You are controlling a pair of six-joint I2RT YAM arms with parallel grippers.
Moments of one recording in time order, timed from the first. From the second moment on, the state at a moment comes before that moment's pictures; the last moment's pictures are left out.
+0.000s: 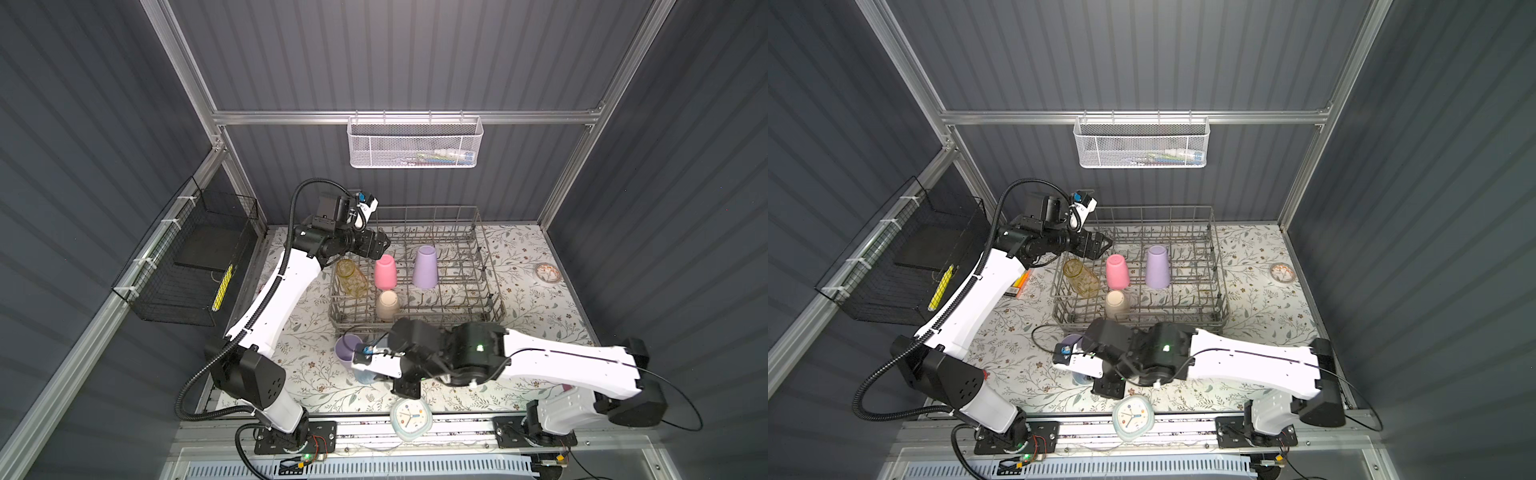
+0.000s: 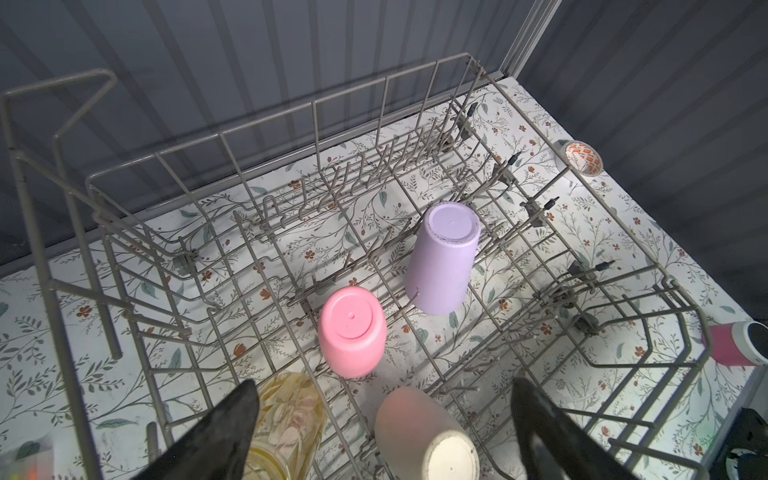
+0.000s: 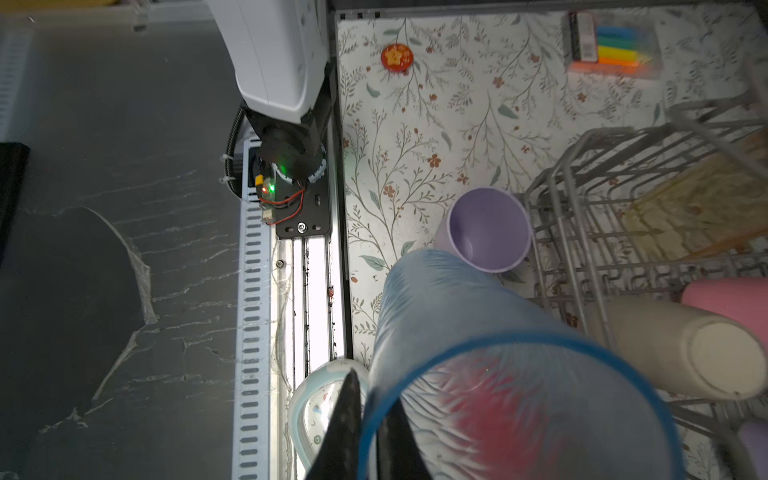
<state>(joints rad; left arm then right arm) -0.40 1.61 1.74 -0.79 0.28 0.04 1.35 1.37 1.44 -0.81 -0.11 -0.09</state>
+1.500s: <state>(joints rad) -0.40 1.50 1.43 -0.08 1.15 -0.29 0.53 0.90 0.73 0.34 -0.70 0.83</state>
